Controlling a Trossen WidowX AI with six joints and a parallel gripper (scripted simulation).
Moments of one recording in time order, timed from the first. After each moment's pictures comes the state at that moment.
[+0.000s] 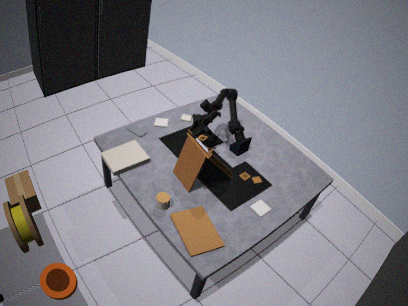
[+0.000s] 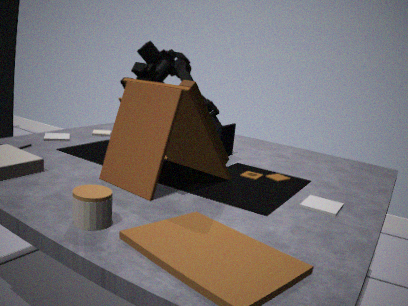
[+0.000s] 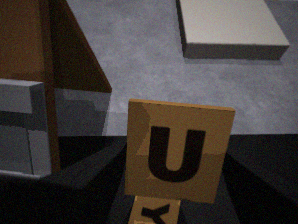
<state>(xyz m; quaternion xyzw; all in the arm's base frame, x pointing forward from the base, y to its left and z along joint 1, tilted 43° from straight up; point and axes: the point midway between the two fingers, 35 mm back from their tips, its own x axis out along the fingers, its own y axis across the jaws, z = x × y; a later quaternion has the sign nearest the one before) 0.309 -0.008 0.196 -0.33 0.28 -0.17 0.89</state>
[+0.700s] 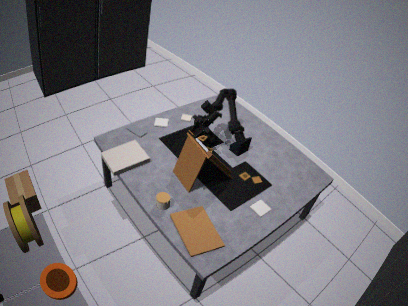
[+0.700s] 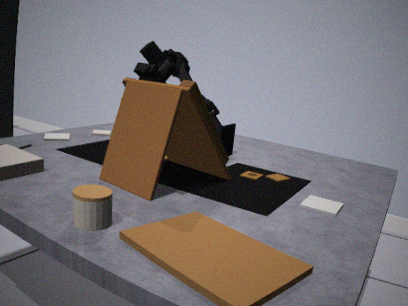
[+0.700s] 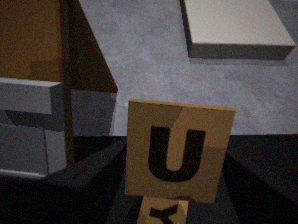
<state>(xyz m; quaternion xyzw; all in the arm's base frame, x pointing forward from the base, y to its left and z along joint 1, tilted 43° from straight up) 0.310 -0.001 0.188 -0.33 0.28 -0.17 0.89</state>
